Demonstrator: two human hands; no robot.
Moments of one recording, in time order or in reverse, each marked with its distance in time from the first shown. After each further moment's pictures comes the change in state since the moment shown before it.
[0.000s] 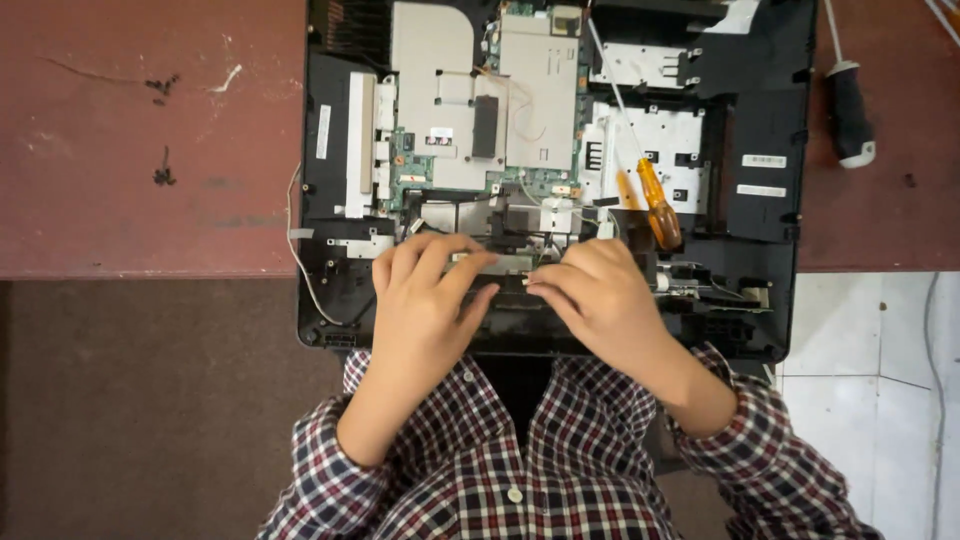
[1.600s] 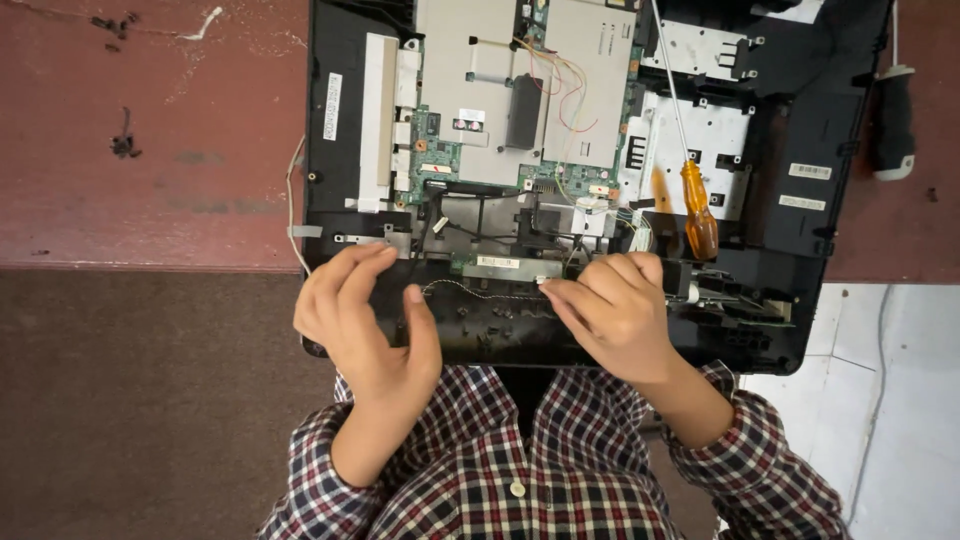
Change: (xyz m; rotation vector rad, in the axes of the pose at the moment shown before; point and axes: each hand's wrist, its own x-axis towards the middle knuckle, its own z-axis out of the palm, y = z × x) left_hand -0.037 -0.038 0.005 -0.030 0.536 -0.247; right_hand -0.007 0.008 0.025 -0.264 -0.006 -0.111
